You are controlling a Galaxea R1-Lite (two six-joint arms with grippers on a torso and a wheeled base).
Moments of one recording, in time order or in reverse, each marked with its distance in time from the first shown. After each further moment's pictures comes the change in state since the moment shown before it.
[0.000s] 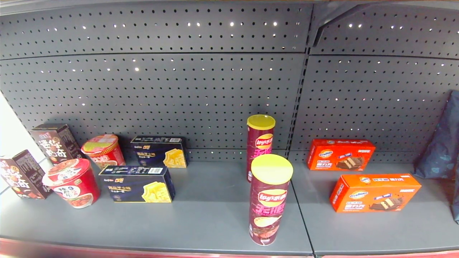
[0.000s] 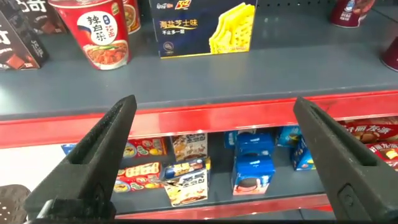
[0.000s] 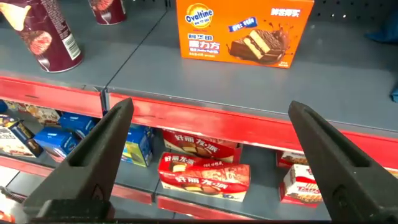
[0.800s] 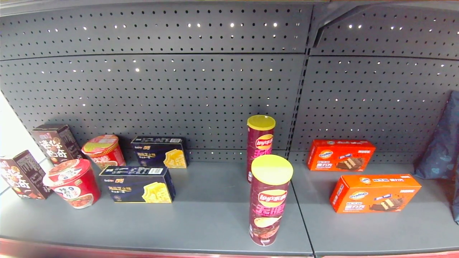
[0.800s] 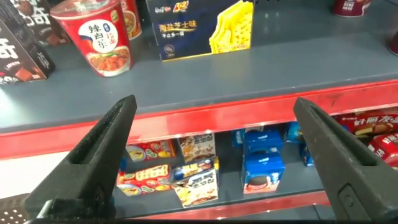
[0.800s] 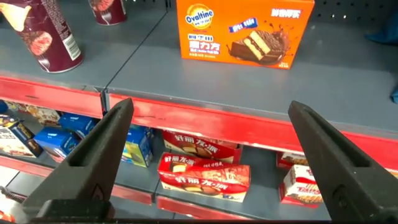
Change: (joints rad) left arm 0.000 0.001 0.000 -0.001 -0.010 0.070; right arm 0.000 0.001 0.000 0.000 0.000 -0.001
